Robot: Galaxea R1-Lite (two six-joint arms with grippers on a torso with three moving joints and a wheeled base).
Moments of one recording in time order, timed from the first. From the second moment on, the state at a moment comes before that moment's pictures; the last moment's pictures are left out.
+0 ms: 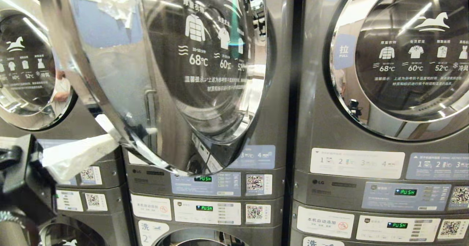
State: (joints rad) left arm -0.22 1.07 -0.47 -0.63 -0.60 0.02; right arm 0.00 0.00 0.00 0.00 0.02 -0.02
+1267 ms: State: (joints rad) left arm -0.84 1.62 -1.04 -0.64 -0.31 0.10; right arm 0.00 0.00 0.00 0.00 0.00 -0.01
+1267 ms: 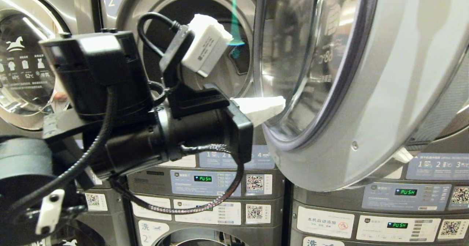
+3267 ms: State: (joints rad) left arm -0.24 0.75 -0.09 0.17 0.03 0.08; right arm 0.00 0.00 0.00 0.00 0.00 -0.01
